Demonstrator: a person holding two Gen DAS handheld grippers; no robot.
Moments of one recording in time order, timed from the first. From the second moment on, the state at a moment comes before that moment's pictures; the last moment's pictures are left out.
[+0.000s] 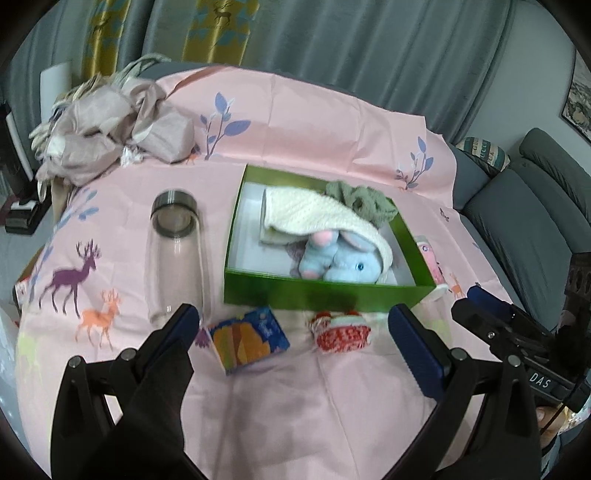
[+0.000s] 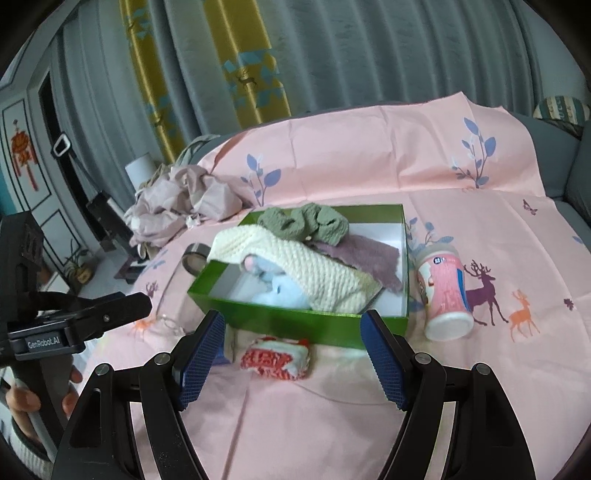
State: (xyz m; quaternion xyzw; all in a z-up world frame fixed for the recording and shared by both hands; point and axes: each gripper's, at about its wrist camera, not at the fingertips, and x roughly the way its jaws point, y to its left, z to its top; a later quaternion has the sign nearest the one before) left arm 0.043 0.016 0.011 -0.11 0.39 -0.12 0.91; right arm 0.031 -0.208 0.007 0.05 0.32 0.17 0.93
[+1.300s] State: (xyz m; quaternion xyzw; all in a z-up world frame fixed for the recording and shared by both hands) left arm 0.042 0.003 -0.053 -0.15 0.46 -0.16 0.86; right arm 0.032 -0.201 -0.066 0.06 0.40 0.17 0.90
